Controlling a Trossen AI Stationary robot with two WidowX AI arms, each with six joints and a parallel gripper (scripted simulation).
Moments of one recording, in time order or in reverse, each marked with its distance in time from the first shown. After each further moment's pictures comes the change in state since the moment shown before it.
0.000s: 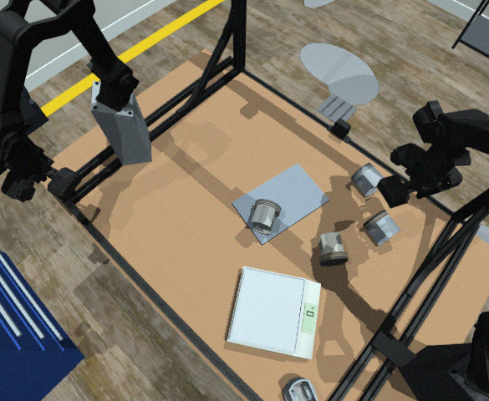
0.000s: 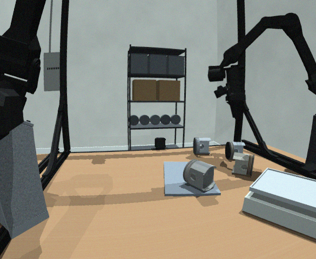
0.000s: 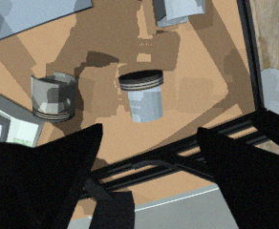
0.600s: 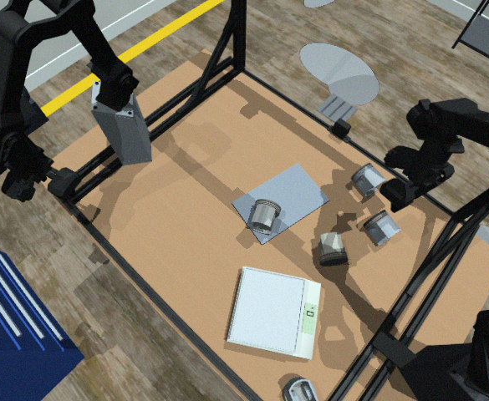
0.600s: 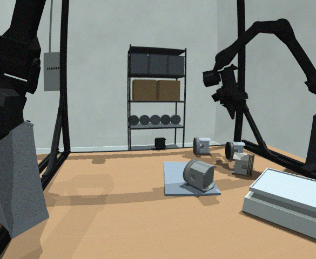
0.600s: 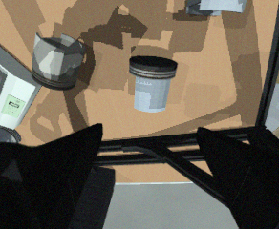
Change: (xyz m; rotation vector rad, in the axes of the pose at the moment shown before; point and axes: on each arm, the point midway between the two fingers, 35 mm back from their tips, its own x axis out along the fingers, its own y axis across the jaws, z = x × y) left arm 0.005 -0.001 0.001 -0.233 0.143 0.058; right arm 0.000 0.000 0.000 0.000 0.000 0.000
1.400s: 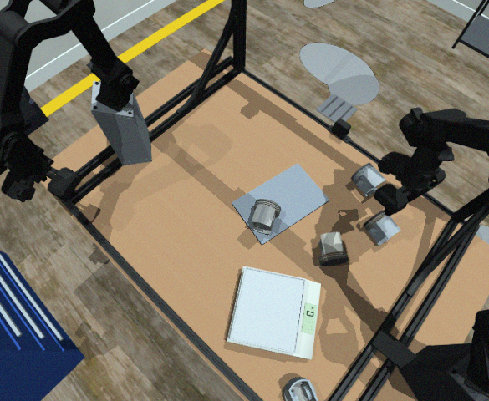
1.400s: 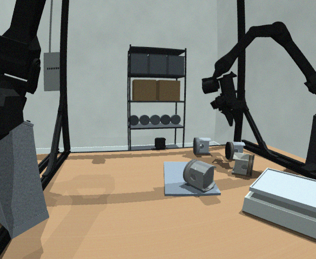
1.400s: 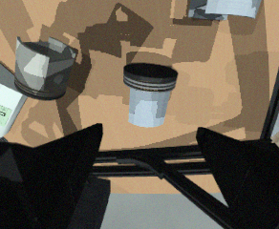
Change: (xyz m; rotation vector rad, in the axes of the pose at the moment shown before) left arm 0.029 -0.006 0.010 -0.014 -0.008 -0.005; right arm 0.000 0.000 0.000 0.000 0.000 0.000
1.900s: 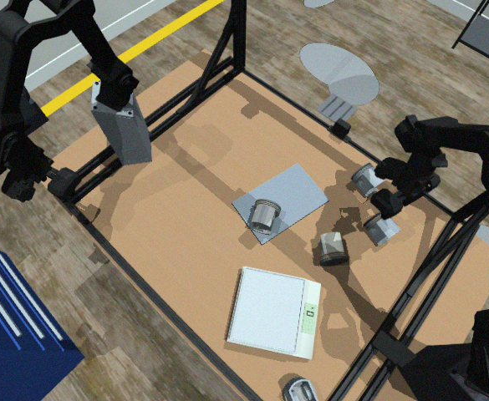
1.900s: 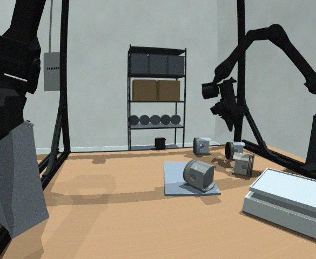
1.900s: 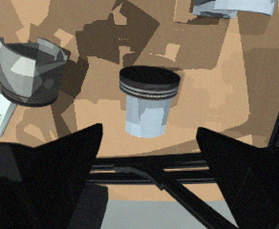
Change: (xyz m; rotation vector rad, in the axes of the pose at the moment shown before) left arm 0.022 -0.003 0.004 0.000 0.003 0.002; right arm 0.000 0.000 0.000 0.000 0.000 0.000
